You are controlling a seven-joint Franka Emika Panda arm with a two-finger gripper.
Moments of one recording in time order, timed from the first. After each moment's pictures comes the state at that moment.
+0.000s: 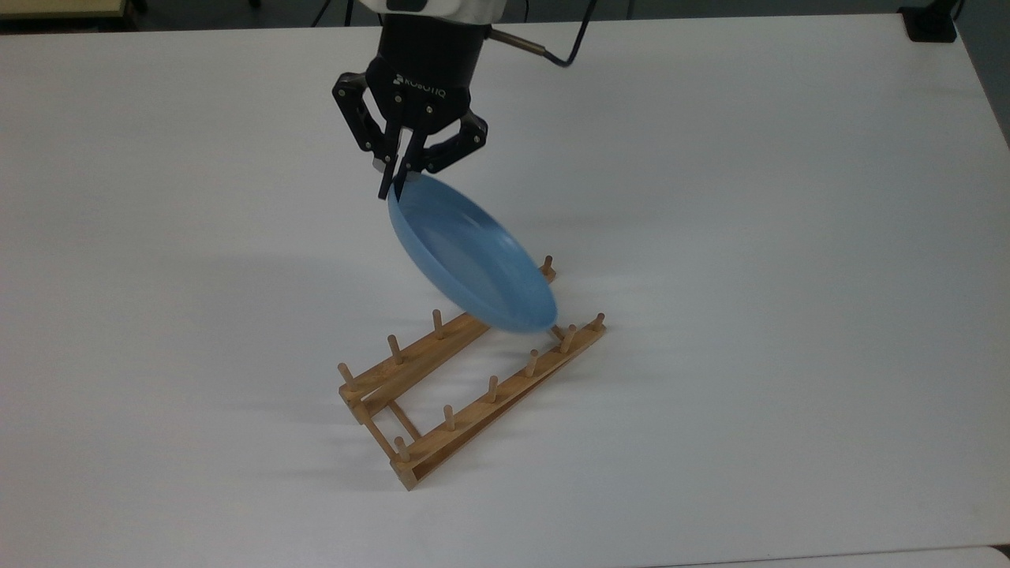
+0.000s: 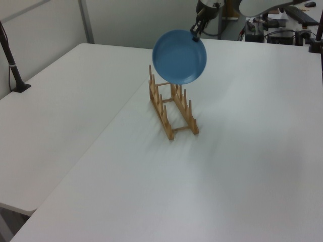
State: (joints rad) arm 0.08 0.20 0.07 -1.55 -0.47 2.11 0.45
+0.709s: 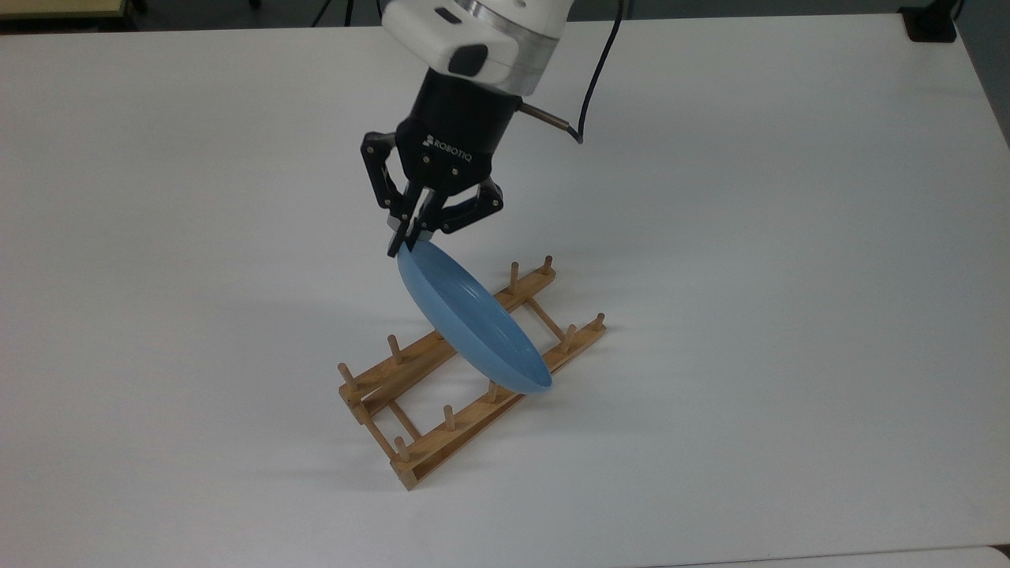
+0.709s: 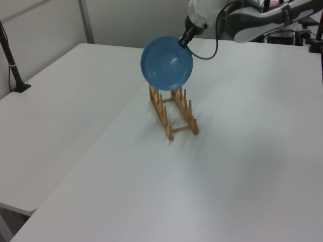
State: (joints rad) arm 0.11 0.28 0.07 -1.58 -0.74 2.26 0.60
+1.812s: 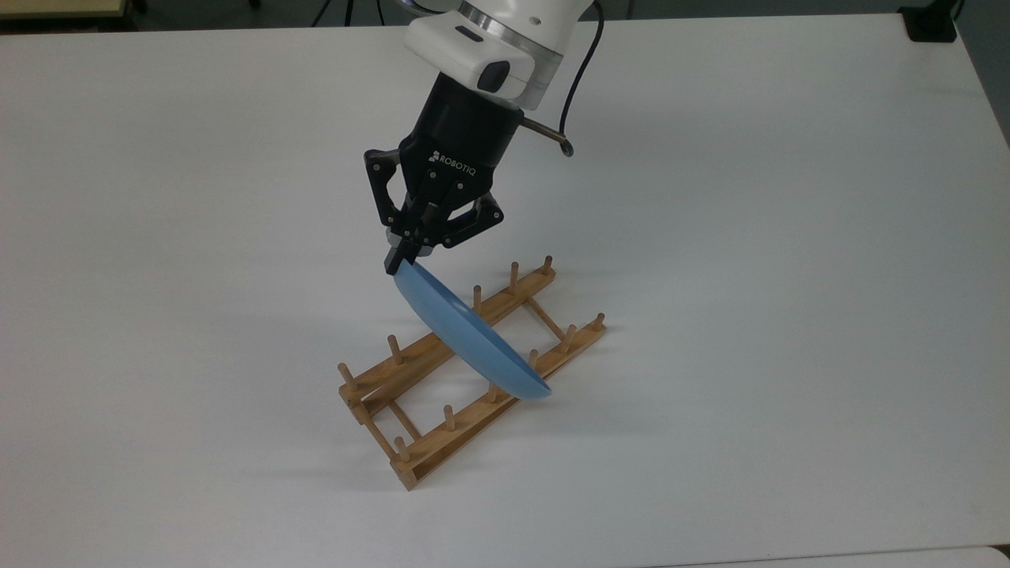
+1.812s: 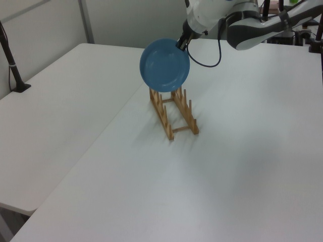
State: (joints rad) arm 0.11 0.28 0.06 -1.61 -0.89 2.36 0.56
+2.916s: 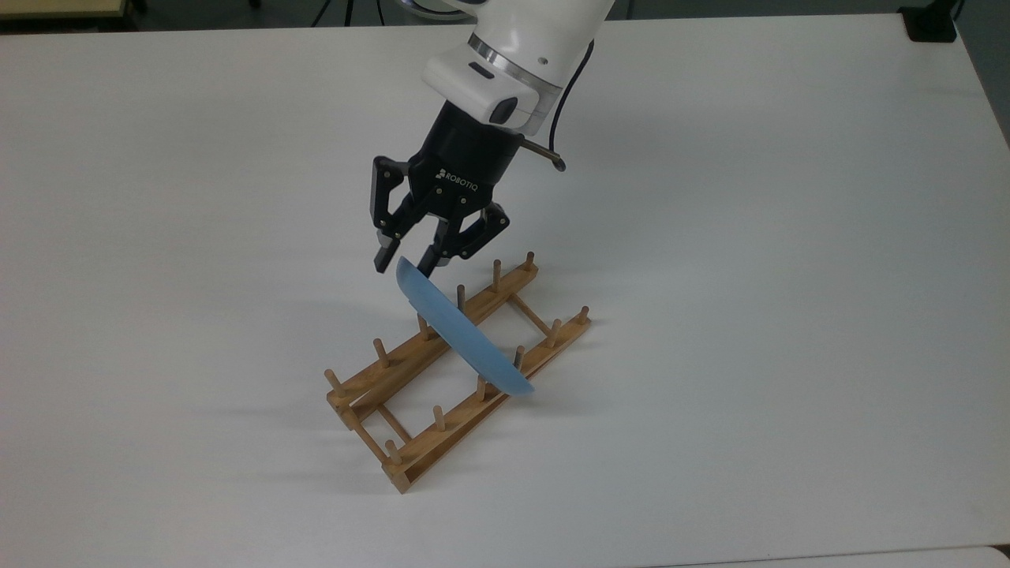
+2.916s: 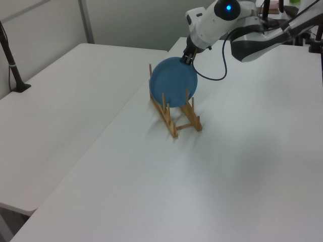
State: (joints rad) arm 0.11 0.28 0.06 -1.70 -0.97 2.37 0.61
